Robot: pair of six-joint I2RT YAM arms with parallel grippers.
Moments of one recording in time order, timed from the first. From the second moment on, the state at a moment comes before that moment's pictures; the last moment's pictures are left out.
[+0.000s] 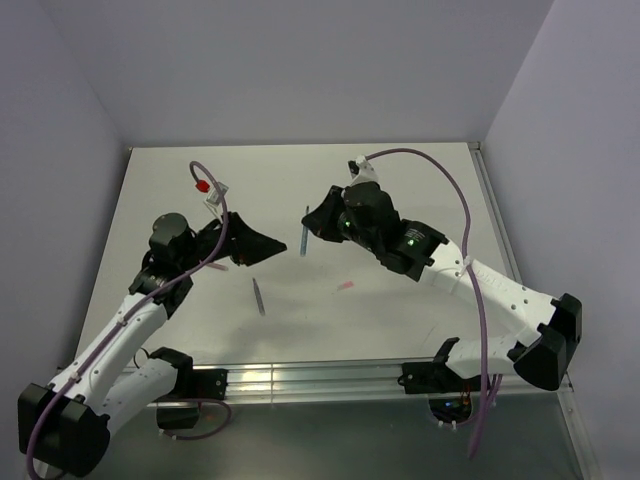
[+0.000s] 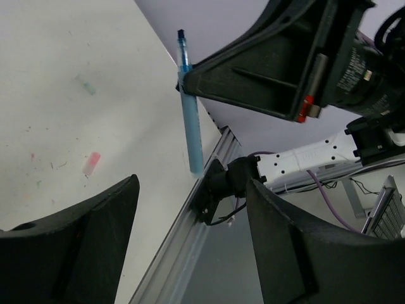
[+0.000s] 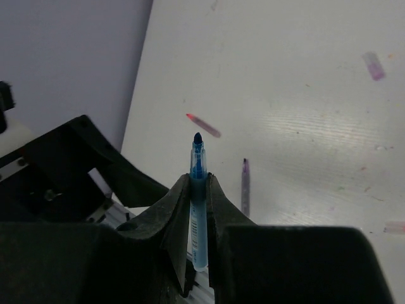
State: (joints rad) left arm -0.35 0.90 0.65 0.18 0.78 -0.82; right arm 0.85 1.26 1.20 -0.36 0.18 0.85
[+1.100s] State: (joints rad) left arm -0.43 1.00 0.64 0.41 0.74 -0.99; right arm 0.95 1.36 1.31 -0.29 0.24 0.89
